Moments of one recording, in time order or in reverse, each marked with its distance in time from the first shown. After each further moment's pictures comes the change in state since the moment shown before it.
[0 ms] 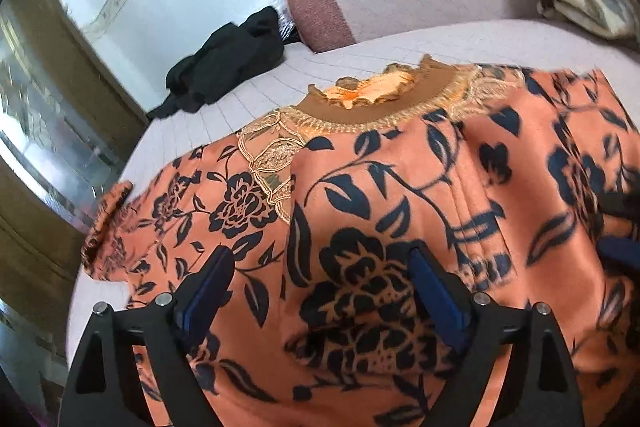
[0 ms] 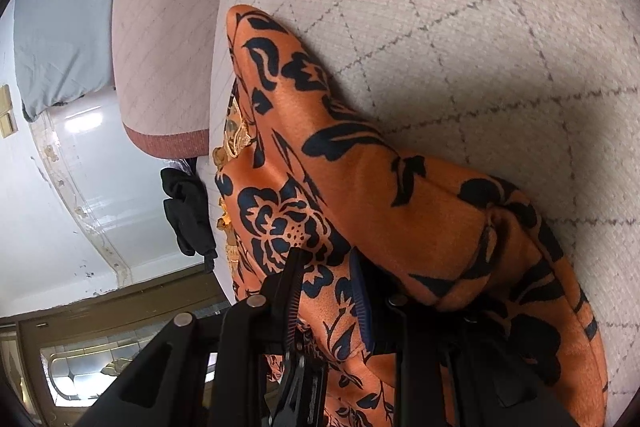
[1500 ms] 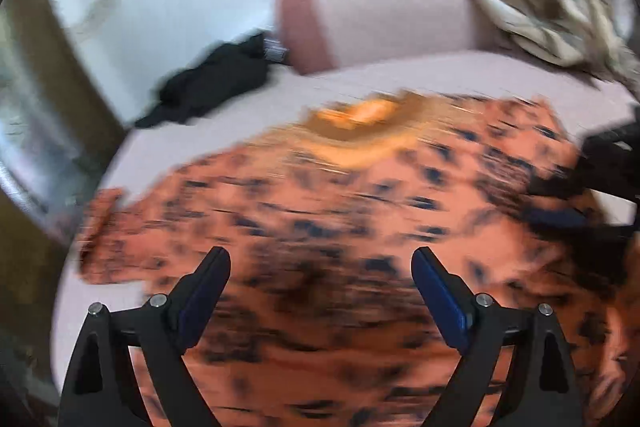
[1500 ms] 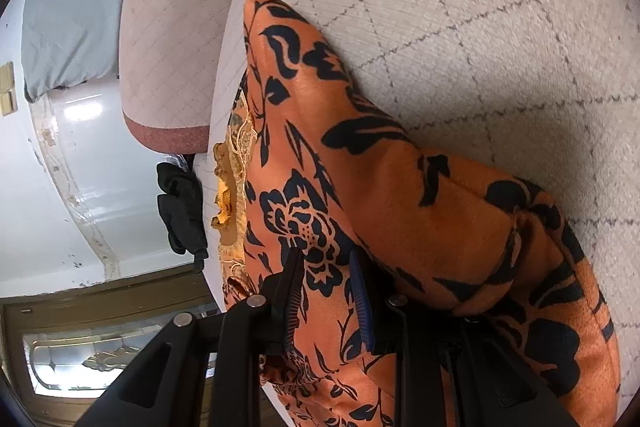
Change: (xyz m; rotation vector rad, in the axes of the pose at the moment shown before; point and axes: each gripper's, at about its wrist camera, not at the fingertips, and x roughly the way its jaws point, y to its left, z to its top) left arm -0.053 0.034 -0.015 0.029 -0.055 -0.217; right arm 0.016 0.018 -0.007 -0.063 -0.035 -0.025
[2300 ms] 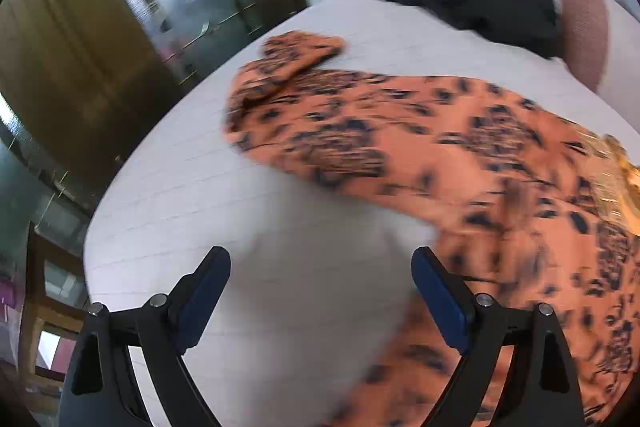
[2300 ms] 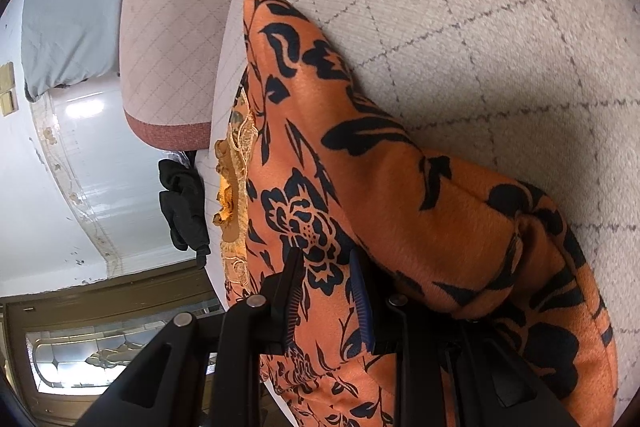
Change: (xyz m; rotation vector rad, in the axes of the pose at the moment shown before) left arm 0.030 0.261 -0.067 -0.589 0.282 0.384; right arm -0.001 -0.001 0.001 -0.004 0.015 0.008
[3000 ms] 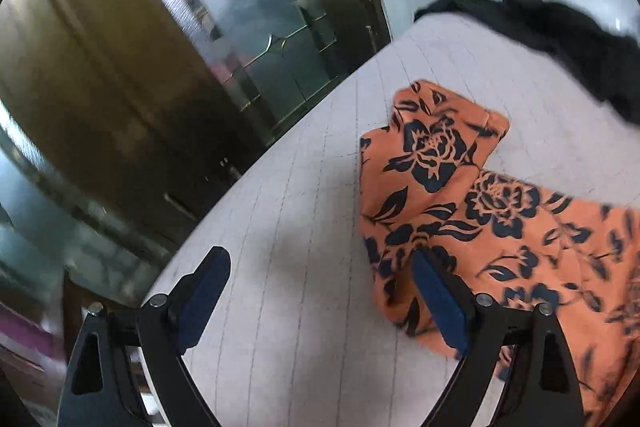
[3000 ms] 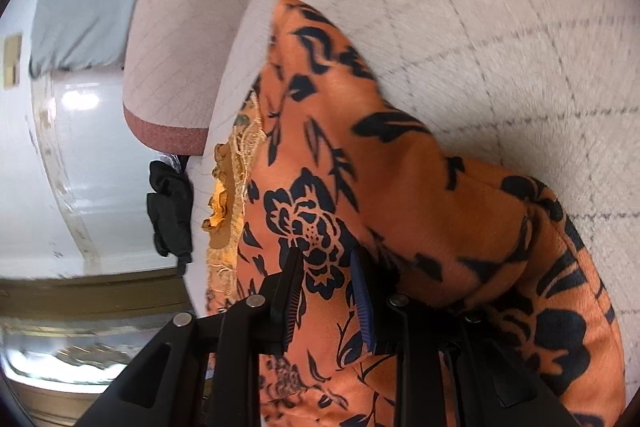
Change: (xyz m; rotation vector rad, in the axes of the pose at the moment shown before) left arm 0.091 0.076 0.114 -0.009 -0.024 0.221; right arm -0.001 0.025 -0.021 -0.108 -0.134 -0.085
